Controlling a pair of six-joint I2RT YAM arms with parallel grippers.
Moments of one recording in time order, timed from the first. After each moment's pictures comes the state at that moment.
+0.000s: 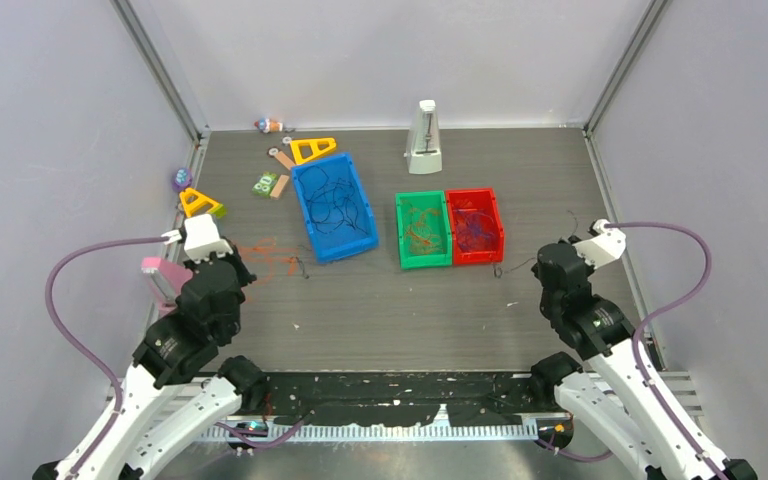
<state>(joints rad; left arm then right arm) -0.65 0.51 0.82 -0.65 -0.85 -0.35 0.43 0.61 0.64 -0.61 0.79 0.79</state>
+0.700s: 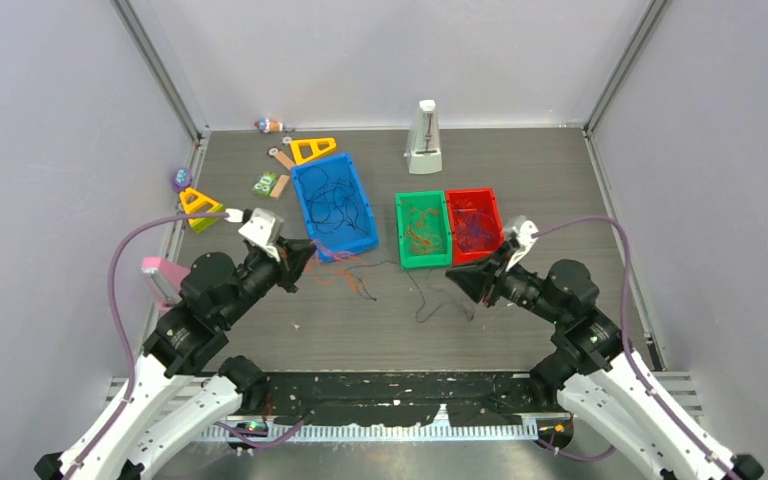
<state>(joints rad) -0.65 0.54 0.80 -0.39 -0.06 -0.14 0.53 0.46 0.53 -0.13 -0.35 0.32</state>
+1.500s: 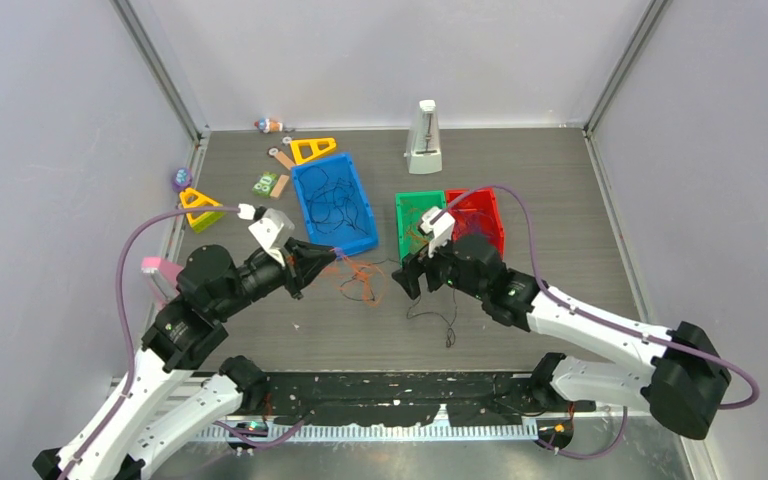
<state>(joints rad) -0.65 0.61 0.86 -0.36 0.27 -0.12 0.86 1.07 0.65 0.06 -0.01 0.15</state>
